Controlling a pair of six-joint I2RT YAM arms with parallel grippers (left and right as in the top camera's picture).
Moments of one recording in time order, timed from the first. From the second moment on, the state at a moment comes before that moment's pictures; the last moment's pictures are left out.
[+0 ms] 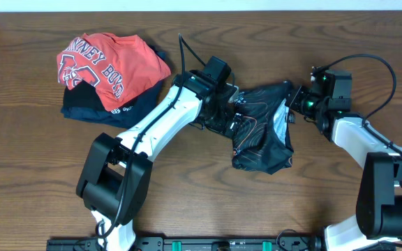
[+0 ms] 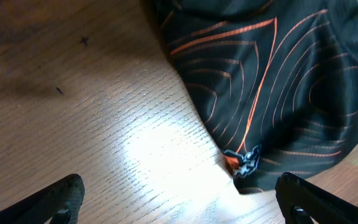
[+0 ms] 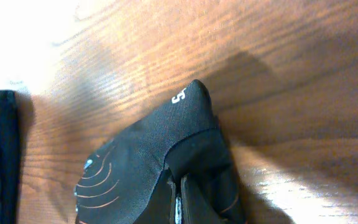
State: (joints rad) left arm -0.57 1.93 1.48 -0.92 0.29 -0.09; right arm -0.02 1.72 0.86 0.04 -0.39 0.53
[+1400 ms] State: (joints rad) left arm -0.57 1.93 1.48 -0.91 0.27 -0.08; right arm -0.10 1.49 0.96 -0.84 -0.37 0.07
